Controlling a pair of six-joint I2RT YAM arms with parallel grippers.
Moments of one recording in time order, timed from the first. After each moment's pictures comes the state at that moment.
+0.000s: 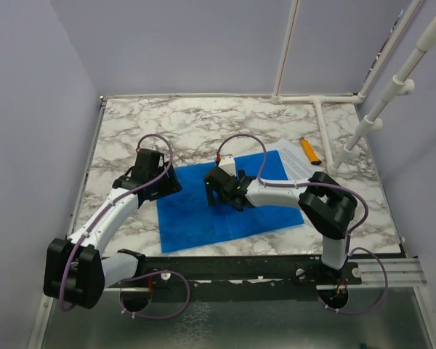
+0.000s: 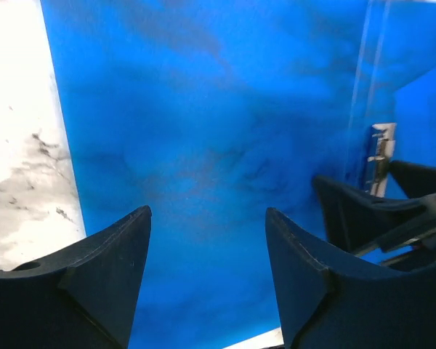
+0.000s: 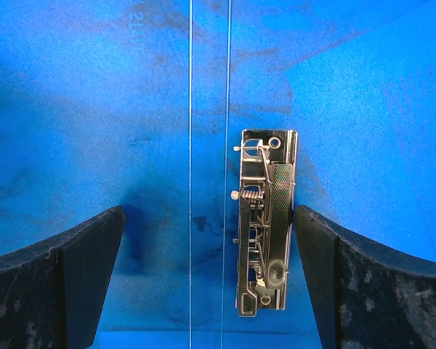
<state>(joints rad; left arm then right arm) -0.25 1.14 0.76 -0.50 0.06 -0.56 0.99 1.91 1.14 -0.27 0.45 0.63</state>
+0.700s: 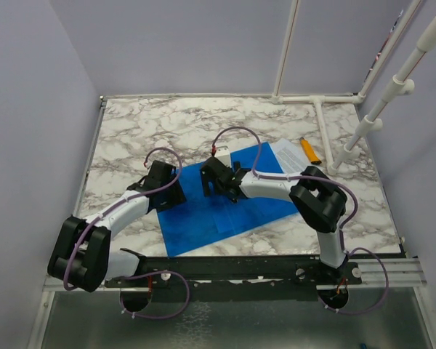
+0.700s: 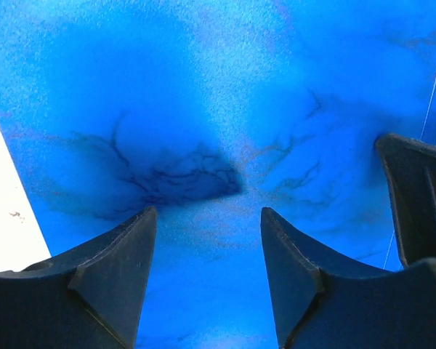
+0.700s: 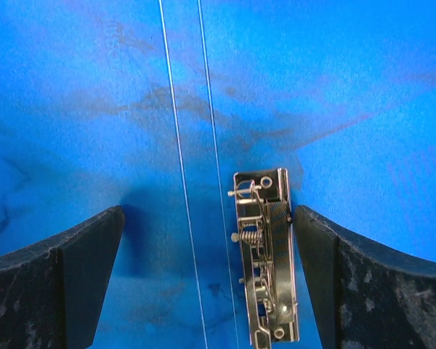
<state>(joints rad) -0.36 1.27 0.59 -0.34 -0.02 -0.70 0.95 2.00 1.28 -0.25 0.45 0.57</state>
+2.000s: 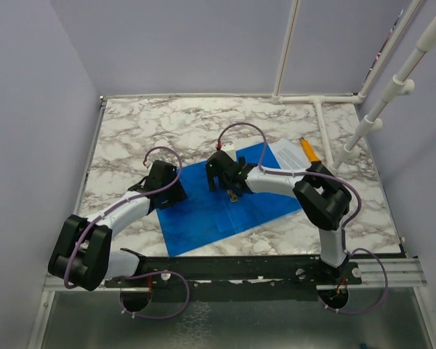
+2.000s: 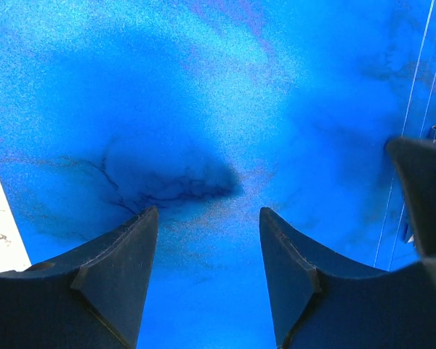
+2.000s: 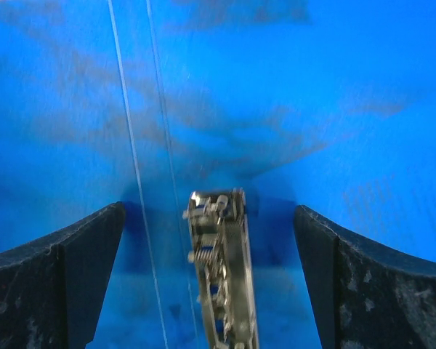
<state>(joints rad) -0.37 1.29 0.57 -0.25 -0.05 -0.74 0.87 2.00 1.29 -0.22 0.39 0.48</state>
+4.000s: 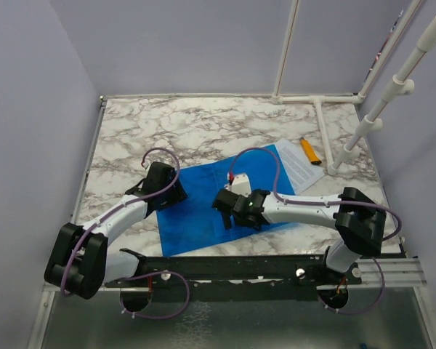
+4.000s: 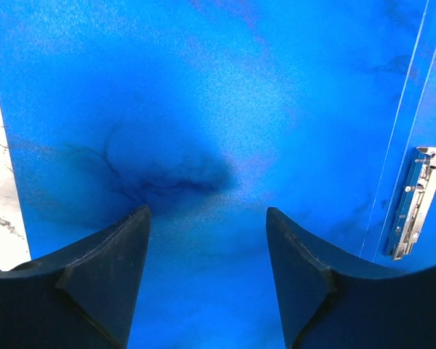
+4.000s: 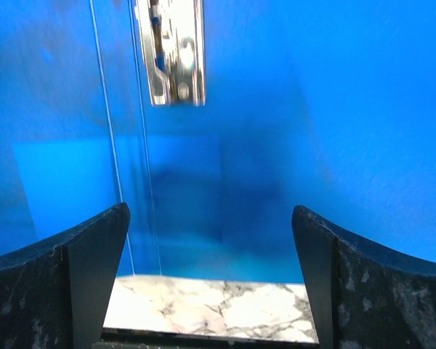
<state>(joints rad) -0.37 1.22 0.54 -0.24 -0.05 -0.75 1.18 1.65 1.01 -0.66 0.50 0.86</state>
